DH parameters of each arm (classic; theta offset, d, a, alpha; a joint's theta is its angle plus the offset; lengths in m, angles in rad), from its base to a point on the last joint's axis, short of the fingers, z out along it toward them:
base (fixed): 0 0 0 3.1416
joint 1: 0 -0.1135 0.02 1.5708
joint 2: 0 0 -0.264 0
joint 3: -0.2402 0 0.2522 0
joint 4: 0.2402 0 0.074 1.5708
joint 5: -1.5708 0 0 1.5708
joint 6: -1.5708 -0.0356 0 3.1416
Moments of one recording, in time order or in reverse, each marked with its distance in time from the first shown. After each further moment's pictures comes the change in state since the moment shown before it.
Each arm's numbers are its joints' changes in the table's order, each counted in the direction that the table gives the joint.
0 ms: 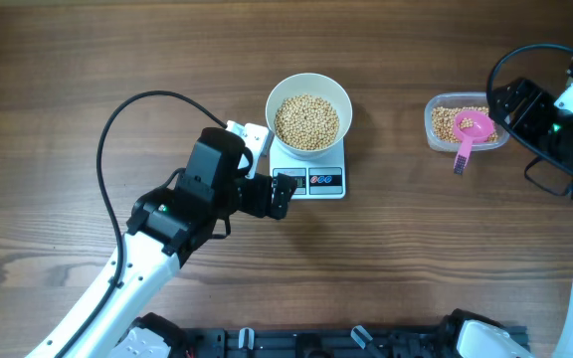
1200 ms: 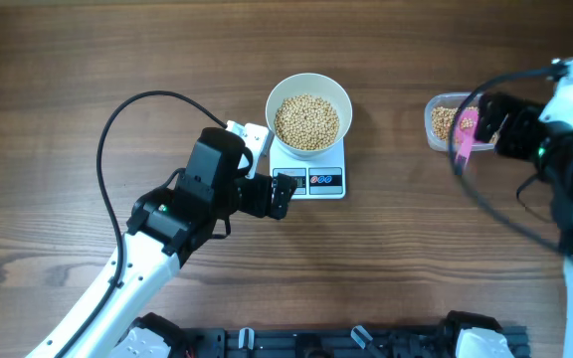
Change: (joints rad) left arm 0.000 0.000 0.000 0.000 0.000 0.000; right arm -0.167 -0.207 0.000 0.001 -0.155 0.214
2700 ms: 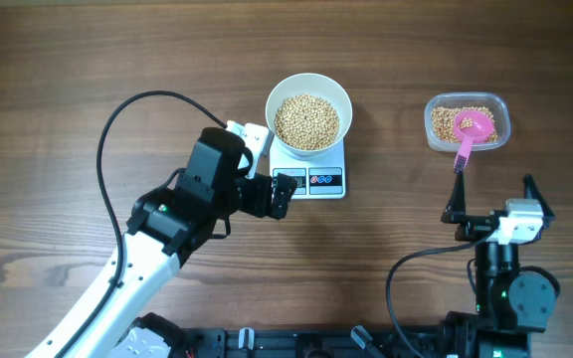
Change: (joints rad) left arm 0.000 0.000 0.000 0.000 0.000 0.000; right arm -0.021 -1.028 1.173 -0.869 -0.073 0.194
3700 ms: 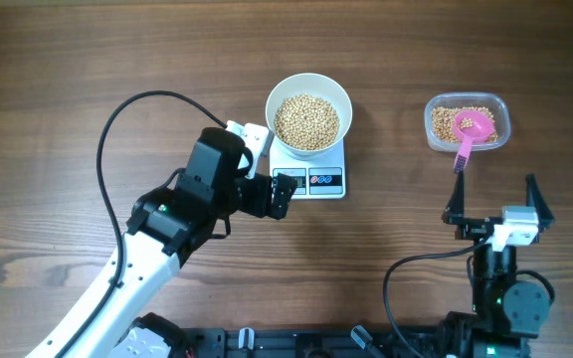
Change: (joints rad) left arm 0.000 0.000 0.000 0.000 0.000 0.000; right arm 0.000 -0.034 0.084 -0.150 0.000 0.053
